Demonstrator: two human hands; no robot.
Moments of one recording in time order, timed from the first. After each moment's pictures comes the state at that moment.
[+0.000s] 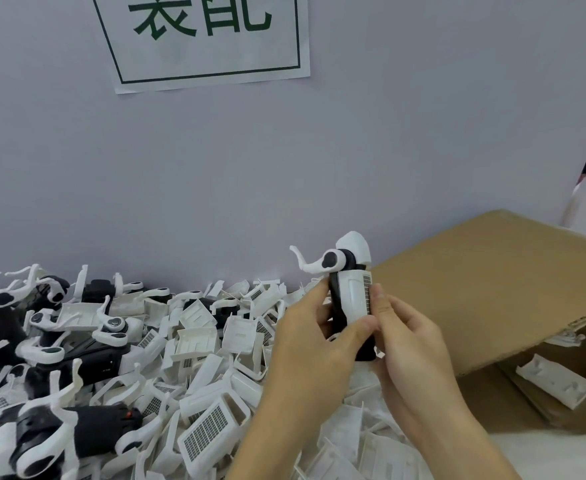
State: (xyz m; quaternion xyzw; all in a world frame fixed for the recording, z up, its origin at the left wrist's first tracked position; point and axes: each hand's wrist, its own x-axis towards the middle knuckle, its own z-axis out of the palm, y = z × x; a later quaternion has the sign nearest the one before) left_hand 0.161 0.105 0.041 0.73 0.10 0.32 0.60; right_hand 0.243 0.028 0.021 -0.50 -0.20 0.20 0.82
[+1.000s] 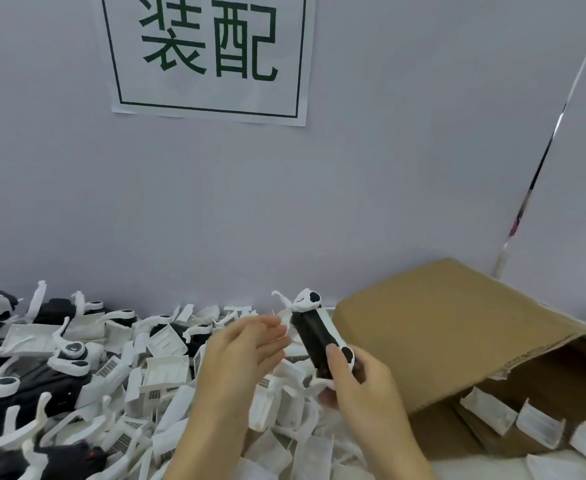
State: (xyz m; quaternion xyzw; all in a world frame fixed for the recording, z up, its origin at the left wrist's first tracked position) left_hand 0.134 0.150 0.059 0.53 0.24 0.33 0.74; right_hand 0.230 0.033 0.018 -0.74 -0.20 0.12 0.64
